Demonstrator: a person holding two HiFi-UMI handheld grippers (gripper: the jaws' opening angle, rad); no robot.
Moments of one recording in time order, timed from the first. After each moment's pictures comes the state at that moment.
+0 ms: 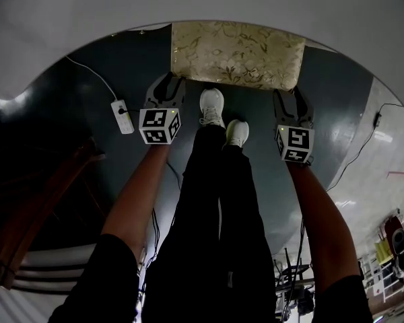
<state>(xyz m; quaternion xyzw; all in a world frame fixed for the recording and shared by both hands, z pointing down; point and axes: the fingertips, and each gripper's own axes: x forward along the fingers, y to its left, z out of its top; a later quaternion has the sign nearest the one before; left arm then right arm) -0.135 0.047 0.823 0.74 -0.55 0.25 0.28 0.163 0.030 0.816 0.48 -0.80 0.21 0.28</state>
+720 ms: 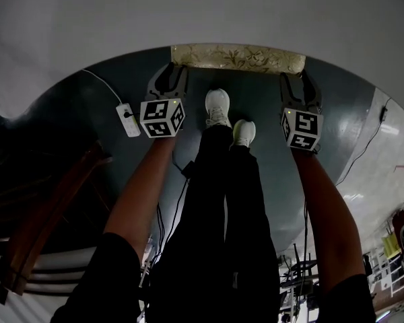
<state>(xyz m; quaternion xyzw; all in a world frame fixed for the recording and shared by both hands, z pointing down) -0.138 0.036 0.796 0.74 -0.57 0.22 0.28 0.164 0.013 0.787 0.52 -0.79 0.19 0.27</state>
